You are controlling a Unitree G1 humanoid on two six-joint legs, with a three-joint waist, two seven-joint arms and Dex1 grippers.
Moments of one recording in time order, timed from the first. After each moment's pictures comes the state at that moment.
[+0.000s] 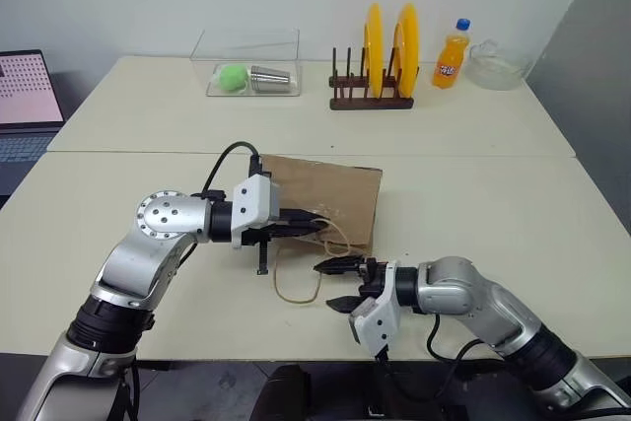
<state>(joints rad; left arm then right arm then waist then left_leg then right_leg) -0.43 0.74 -0.15 -0.19 -0.41 0.15 -1.17 -0.33 -0.52 0.57 -0.15 -0.53 -0.44 0.73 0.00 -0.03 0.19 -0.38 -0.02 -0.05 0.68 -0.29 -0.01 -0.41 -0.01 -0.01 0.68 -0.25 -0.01</state>
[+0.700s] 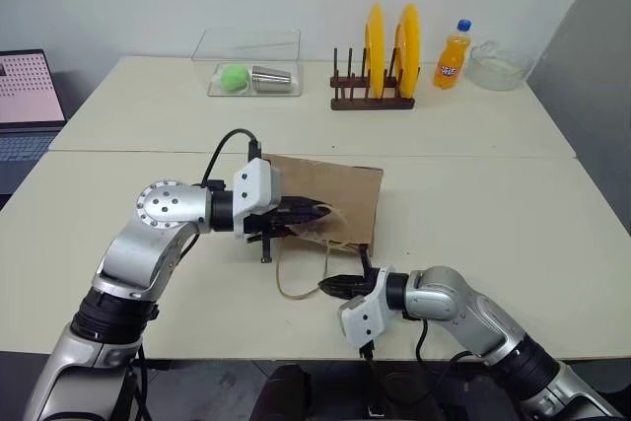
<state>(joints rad) -0.51 0.71 -0.12 -0.19 -0.42 0.25 -1.14 -0.29 -0.47 0.57 -0.14 -0.57 -0.33 0.73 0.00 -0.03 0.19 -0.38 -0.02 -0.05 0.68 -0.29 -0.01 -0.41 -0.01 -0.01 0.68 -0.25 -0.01</state>
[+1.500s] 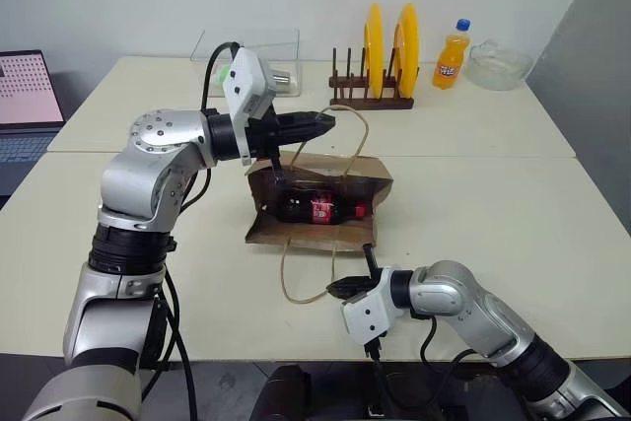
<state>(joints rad) -0.84 0.61 -0.04 0.02 -0.46 0.48 -1.03 -0.29 -0.51 0.57 -0.24 -0.52 -0.17 0.88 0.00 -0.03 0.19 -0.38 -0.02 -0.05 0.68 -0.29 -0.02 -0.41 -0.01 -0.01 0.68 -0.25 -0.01</state>
